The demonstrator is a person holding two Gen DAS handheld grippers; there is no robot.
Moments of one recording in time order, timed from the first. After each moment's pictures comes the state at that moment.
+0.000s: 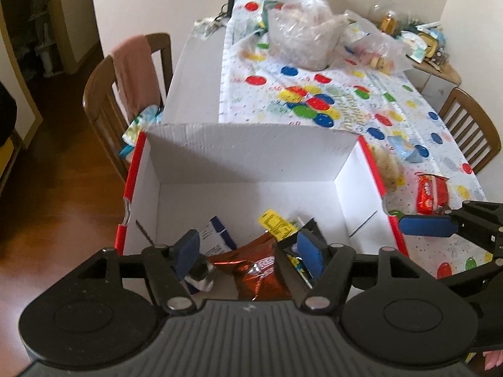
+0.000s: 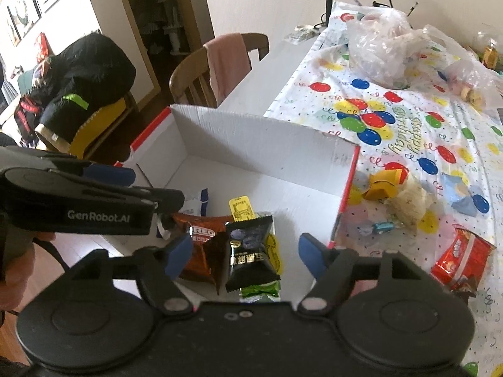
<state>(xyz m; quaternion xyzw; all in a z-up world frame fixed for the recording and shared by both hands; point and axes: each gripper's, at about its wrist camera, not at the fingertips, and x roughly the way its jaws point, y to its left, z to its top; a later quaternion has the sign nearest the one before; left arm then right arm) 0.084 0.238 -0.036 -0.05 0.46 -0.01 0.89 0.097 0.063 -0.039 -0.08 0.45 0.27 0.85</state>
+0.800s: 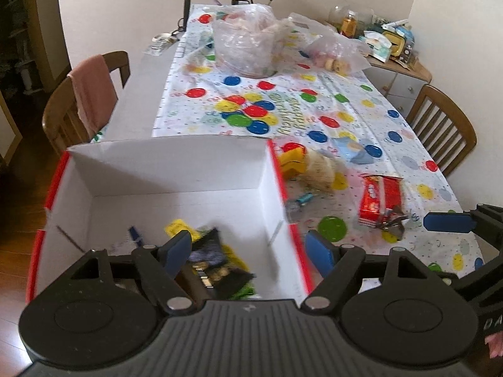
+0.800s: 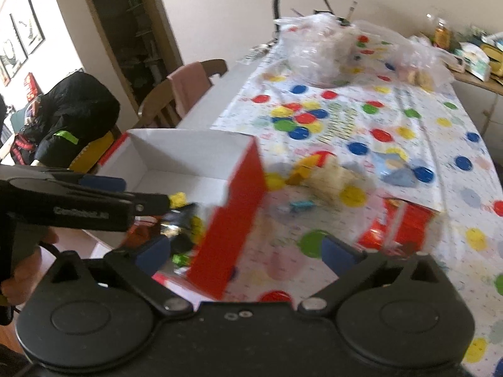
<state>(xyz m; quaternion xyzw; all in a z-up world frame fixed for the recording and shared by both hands) 0.084 0.131 -0.029 -0.05 0.44 -0.04 0.89 0.088 -0.081 -0.026 -0.03 0.43 0.23 0.87</state>
